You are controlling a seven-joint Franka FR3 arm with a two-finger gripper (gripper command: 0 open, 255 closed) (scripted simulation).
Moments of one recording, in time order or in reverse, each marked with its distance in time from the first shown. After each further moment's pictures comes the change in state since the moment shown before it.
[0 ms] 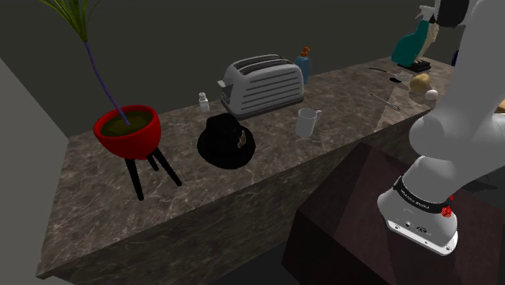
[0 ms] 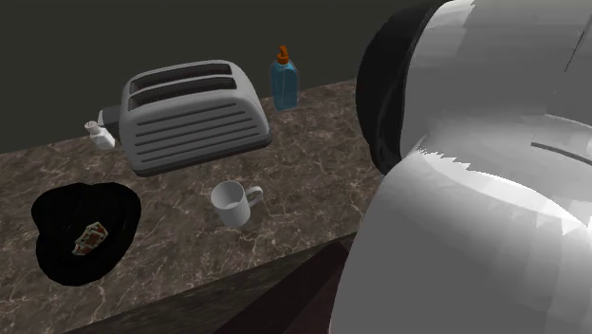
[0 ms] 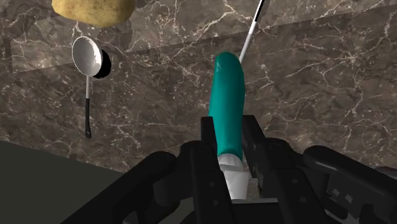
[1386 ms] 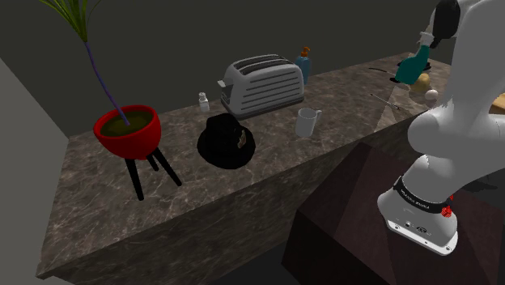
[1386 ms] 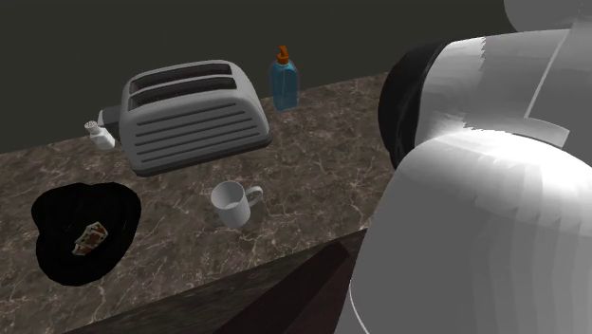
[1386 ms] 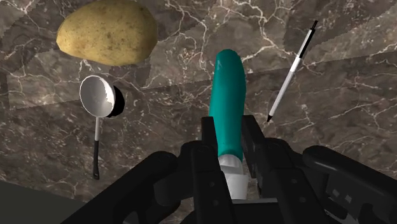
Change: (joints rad) arm -0.101 0.133 0.015 -0.078 0.073 0.183 -0.124
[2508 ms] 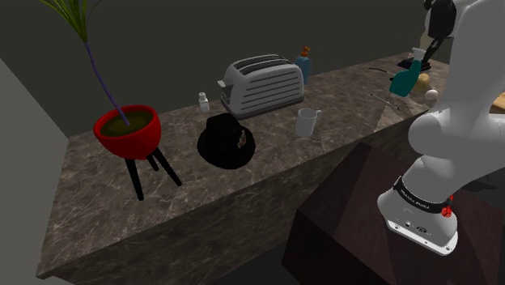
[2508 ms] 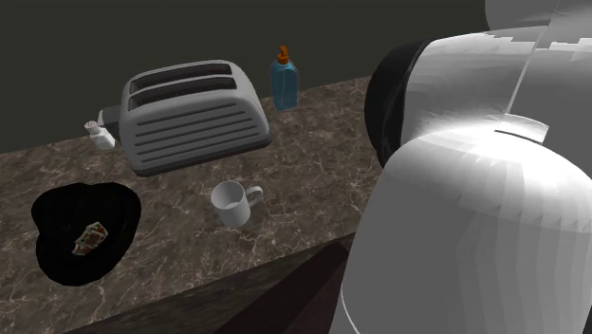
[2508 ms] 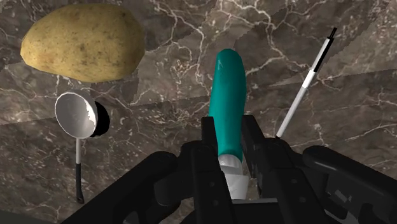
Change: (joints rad) arm 0.043 0.001 0.006 -0.190 0.013 0.179 -0.034
